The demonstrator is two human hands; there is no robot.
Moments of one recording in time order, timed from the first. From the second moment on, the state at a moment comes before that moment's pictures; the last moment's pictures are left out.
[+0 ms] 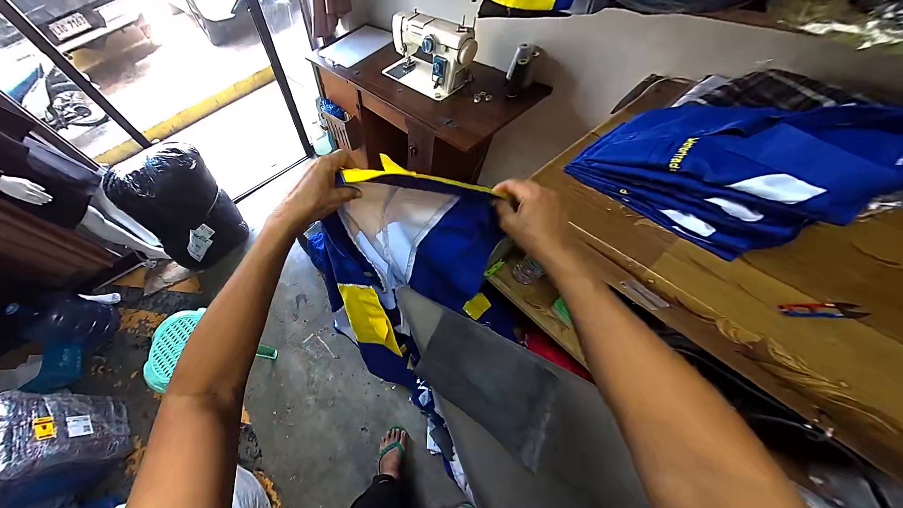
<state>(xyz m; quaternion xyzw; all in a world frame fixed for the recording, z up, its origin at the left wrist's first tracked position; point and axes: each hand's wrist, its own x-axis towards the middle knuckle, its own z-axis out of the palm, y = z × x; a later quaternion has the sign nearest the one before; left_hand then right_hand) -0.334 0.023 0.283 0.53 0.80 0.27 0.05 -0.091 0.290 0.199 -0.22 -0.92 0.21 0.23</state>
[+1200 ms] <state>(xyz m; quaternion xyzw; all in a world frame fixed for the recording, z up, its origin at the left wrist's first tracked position) -0.018 0.055 0.063 0.61 0.69 0.27 0.28 0.305 0.229 0.045 -0.42 -0.88 0.20 0.09</state>
